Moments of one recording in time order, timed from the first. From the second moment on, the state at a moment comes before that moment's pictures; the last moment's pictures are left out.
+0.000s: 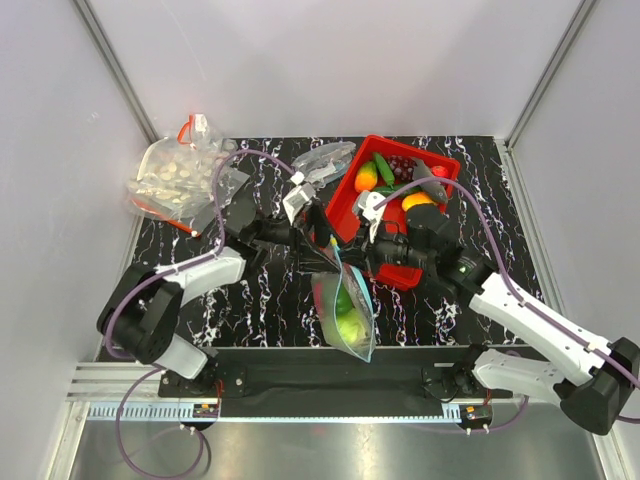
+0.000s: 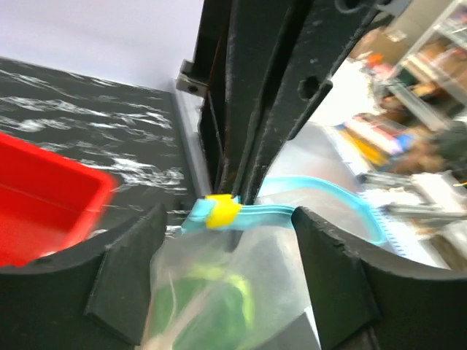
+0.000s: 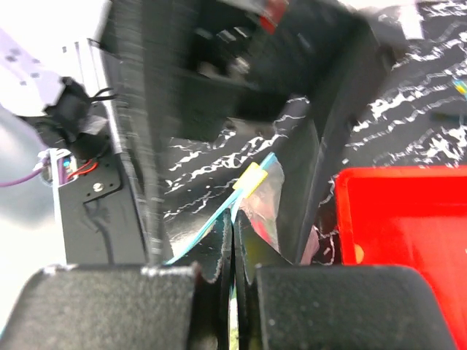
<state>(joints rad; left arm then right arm) -0.55 1.49 0.79 1.05 1.29 -0.77 0.77 1.05 0.96 -0.18 -0.42 0.01</state>
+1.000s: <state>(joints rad) -0.52 1.29 0.78 0.63 1.13 -0.53 0.70 1.09 1.05 -0.26 -0.55 -0.03</state>
